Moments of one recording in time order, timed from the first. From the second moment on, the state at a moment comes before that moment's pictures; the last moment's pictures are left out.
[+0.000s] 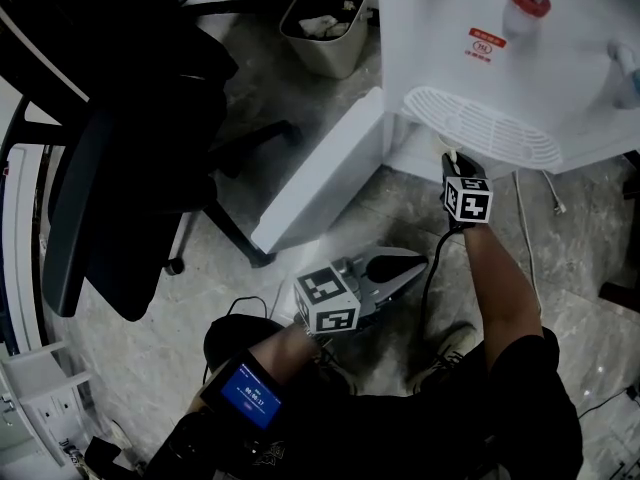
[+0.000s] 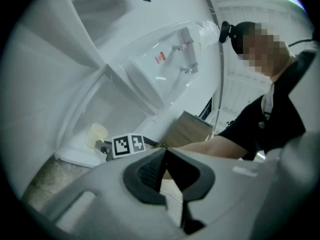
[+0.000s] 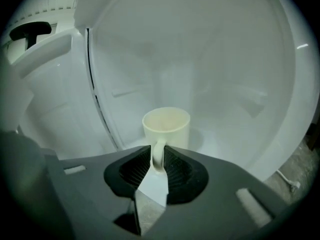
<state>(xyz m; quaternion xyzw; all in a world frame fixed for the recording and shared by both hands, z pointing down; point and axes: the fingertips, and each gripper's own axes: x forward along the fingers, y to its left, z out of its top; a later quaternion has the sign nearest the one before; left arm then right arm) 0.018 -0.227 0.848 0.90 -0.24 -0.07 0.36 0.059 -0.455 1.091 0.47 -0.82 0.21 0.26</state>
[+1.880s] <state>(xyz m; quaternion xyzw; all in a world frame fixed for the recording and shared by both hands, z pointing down) -0.009 -0.035 0.340 0.80 -0.46 -0.09 0.38 0.066 -0.162 0.379 0.26 -0.92 0.22 0.17</state>
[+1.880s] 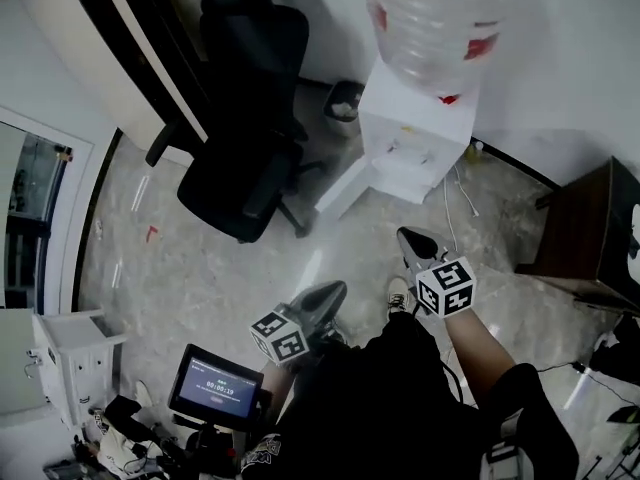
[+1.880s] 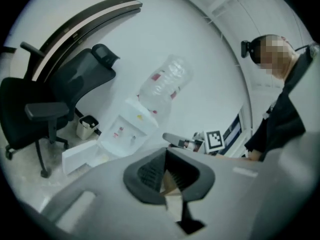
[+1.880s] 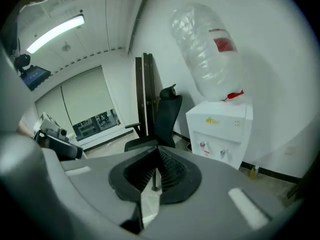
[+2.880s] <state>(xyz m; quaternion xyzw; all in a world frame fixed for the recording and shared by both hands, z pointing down) -0.060 0.210 0.287 0.88 -0.34 -0.03 0.34 0.046 0.196 0.274 0.41 -0.87 0.24 0.10</state>
